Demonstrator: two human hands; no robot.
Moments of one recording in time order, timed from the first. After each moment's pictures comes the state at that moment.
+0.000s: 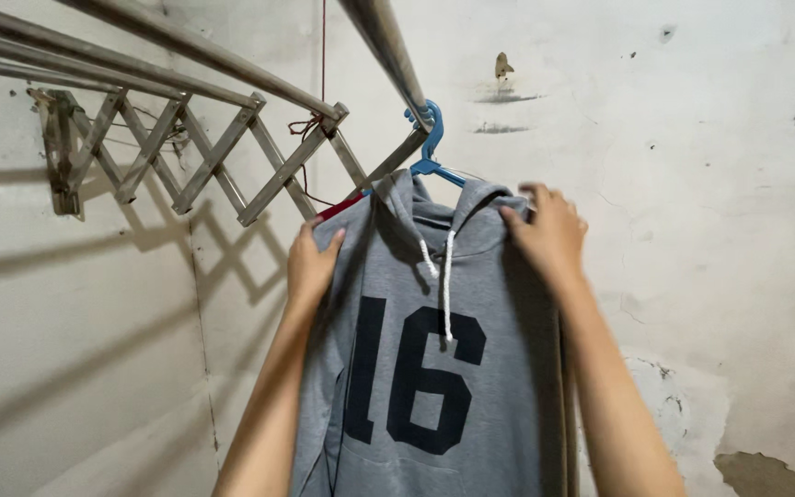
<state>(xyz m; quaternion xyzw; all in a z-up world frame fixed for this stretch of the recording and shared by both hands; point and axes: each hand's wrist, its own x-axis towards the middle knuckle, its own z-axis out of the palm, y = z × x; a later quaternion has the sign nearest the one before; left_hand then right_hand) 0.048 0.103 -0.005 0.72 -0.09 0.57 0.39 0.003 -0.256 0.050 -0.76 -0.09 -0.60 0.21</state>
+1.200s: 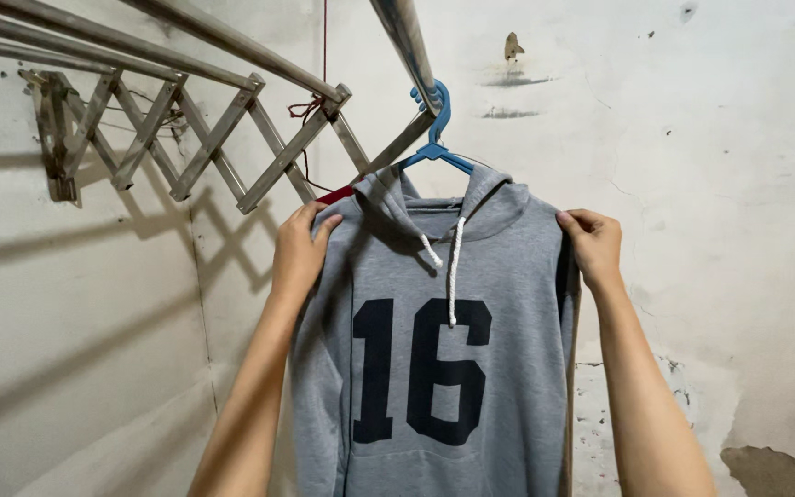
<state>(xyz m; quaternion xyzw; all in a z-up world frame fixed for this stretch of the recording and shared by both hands) 0.011 0.113 0.005 0.72 -0.19 0.58 0.33 0.098 -0.343 -0.006 -0.68 -0.17 -0.48 0.53</state>
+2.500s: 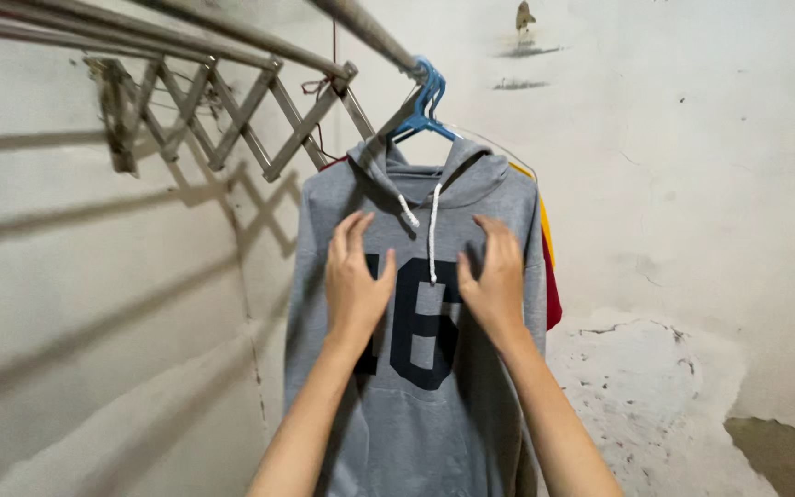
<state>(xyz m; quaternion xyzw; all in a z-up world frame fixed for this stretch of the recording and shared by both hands) -0.147 -0.016 -0.054 0.74 -0.11 0.59 0.30 -0.095 -0.210 -0.063 -0.68 -0.27 -0.61 0.31</state>
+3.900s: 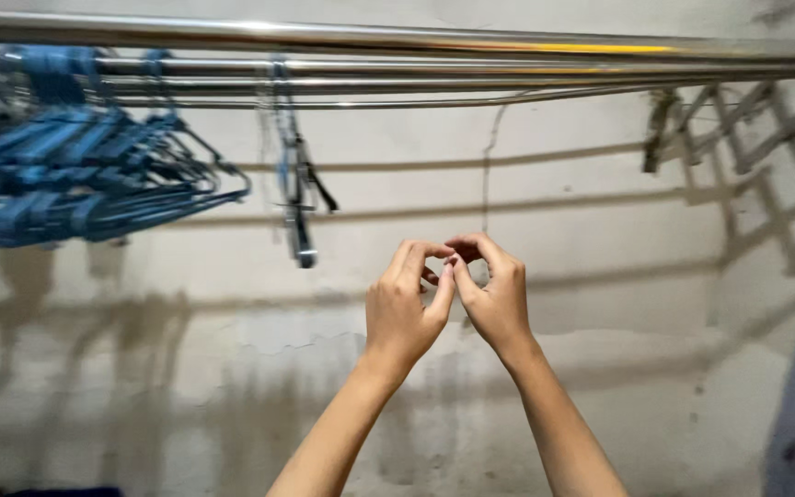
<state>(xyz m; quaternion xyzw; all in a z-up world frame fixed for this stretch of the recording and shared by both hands) -0.787 0.014 0.005 0.74 0.16 0.65 -0.03 -0.647 0.015 0.000 -0.32 -0.64 -0.13 0.69</state>
